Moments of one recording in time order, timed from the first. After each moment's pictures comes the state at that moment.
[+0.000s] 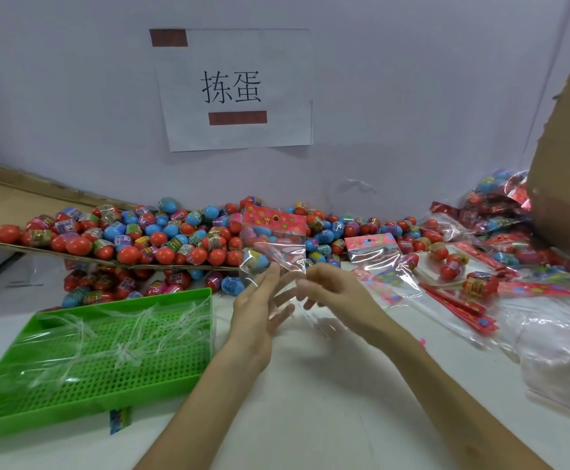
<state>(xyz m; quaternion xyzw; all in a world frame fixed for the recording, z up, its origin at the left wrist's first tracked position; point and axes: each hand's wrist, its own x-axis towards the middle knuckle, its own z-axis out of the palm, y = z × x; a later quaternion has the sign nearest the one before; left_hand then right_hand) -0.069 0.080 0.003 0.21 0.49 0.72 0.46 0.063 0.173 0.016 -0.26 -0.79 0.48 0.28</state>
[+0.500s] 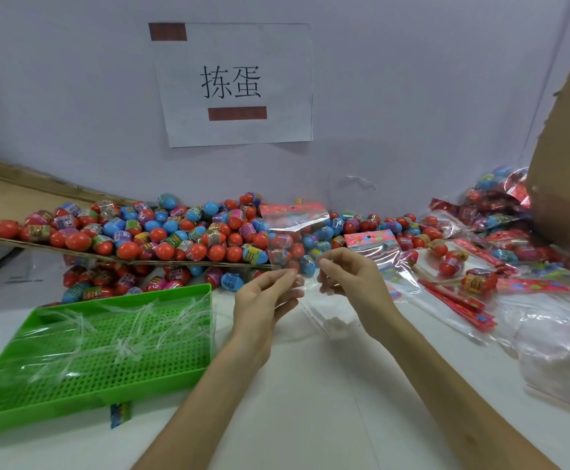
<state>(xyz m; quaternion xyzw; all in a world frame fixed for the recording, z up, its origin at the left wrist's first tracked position) -0.066 0.079 0.003 0.23 0.51 0.71 0.43 0.066 0.177 0.020 -0.34 -0.66 0.54 0.40</state>
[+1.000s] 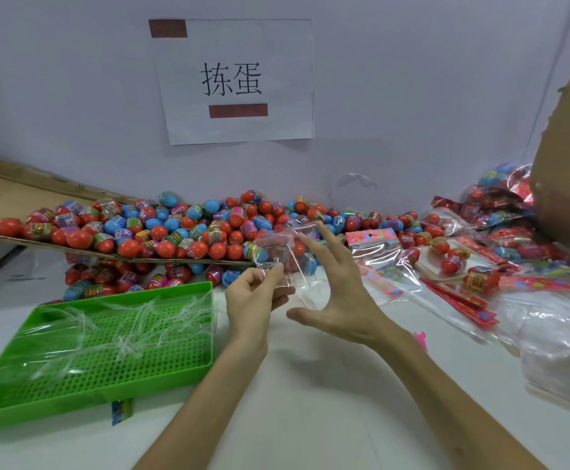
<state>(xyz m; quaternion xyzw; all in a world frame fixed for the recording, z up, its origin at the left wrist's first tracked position) -0.069 0.082 -0.001 0.20 0.55 0.74 0.32 0.061 0.171 0.003 -0.23 -0.89 0.20 0.33</state>
